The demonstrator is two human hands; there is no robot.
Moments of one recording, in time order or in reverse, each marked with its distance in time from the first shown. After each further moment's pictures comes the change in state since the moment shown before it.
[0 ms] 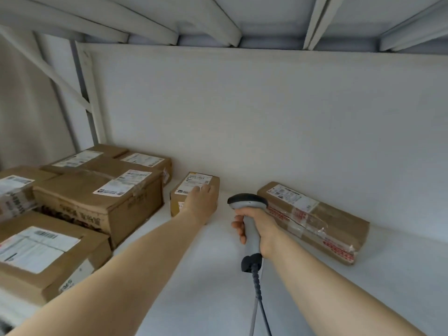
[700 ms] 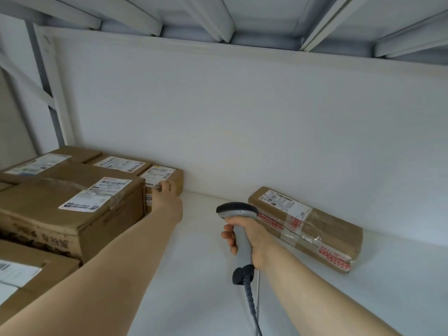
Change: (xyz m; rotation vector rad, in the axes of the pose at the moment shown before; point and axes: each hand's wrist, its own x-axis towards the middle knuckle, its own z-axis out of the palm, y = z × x) left_hand 0.034 -0.048 0.036 0.056 -0.204 -0.178; right_hand 0.024 0.001 0.005 -0.025 0.044 -0.019
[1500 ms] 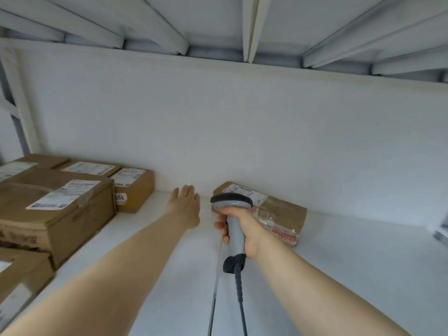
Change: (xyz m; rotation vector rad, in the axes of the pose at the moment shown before) left_hand -0.068 0.079 -0.068 -0.245 0.148 0.290; right_hand -0.074 -0.007 -0.048 0.092 0.045 -0.060
